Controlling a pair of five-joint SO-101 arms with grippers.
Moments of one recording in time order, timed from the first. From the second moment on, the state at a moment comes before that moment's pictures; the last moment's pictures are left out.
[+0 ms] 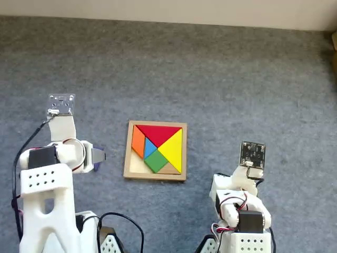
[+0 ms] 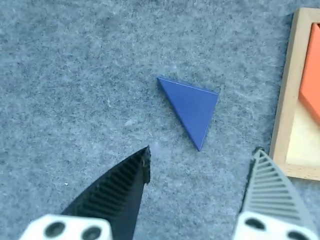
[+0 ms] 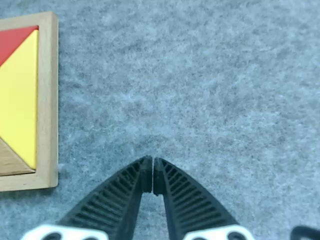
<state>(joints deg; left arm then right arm) -19.4 -46.5 54.7 70.7 -2.9 -5.4 -104.6 95.8 69.1 -5.6</state>
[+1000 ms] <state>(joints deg) -18.3 4.8 32.7 61.9 12.9 -5.4 -104.6 95.8 69.1 -5.6</state>
